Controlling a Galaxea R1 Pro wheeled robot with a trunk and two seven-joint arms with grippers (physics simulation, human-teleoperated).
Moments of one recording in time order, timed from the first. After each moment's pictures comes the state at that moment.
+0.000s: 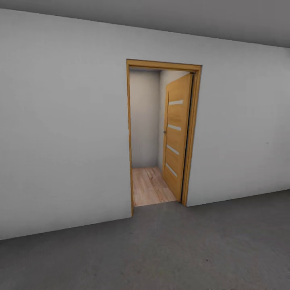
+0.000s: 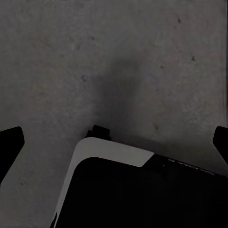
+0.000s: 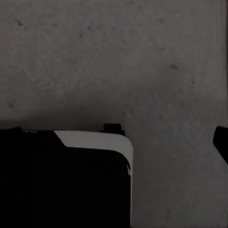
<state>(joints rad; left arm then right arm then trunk) -0.24 0.02 -0.10 0.00 0.42 -0.01 0.06 -0.17 0.00 0.17 0.03 -0.13 -0.12 -0.04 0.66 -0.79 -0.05</state>
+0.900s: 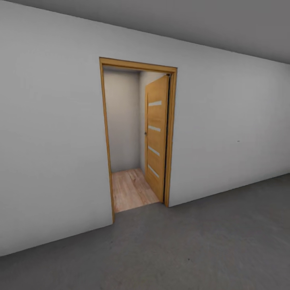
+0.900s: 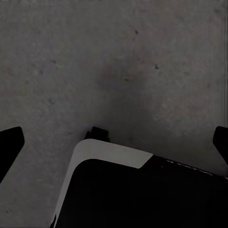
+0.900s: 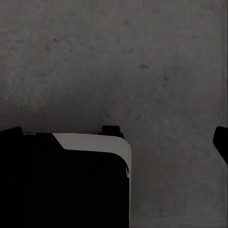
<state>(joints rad) -0.24 0.02 -0.10 0.00 0.42 -0.01 0.05 -0.17 0.00 0.17 0.03 -0.13 -0.12 -0.05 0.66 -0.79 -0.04</state>
